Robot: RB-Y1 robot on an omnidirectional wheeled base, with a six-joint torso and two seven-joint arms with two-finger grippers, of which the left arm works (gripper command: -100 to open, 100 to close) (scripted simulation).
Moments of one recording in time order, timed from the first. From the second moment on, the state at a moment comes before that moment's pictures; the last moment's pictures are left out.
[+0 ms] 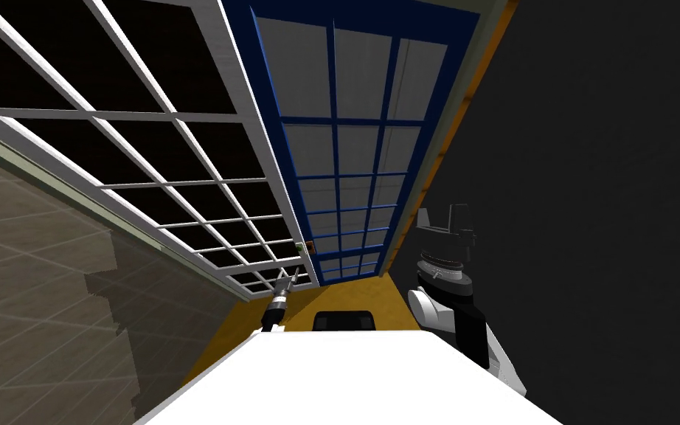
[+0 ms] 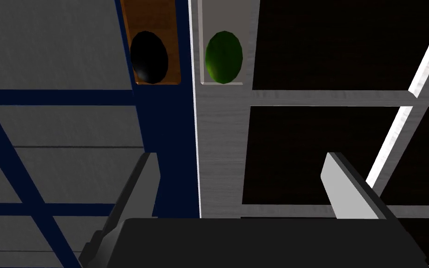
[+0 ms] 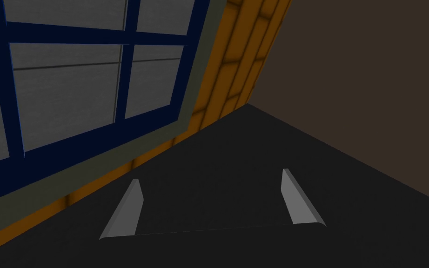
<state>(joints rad) 0.15 0.05 0.34 -0.92 -0.33 -0.83 -1.22</state>
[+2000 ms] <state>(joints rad) 0.30 0.12 0.58 -0.79 -0.24 -0.78 -1.32</state>
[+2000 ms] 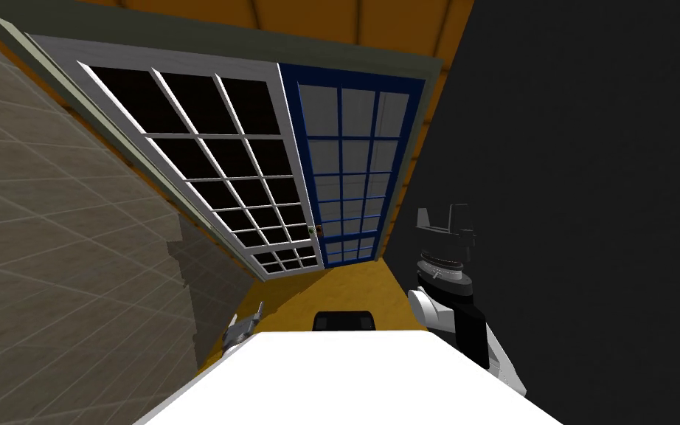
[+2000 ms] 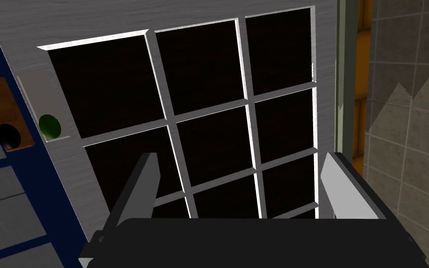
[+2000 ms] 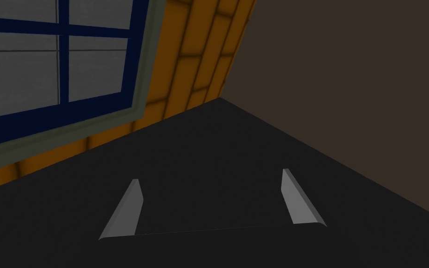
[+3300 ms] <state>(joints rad) 0.14 0.04 0.62 -0.78 -0.21 -0.78 -1.39</state>
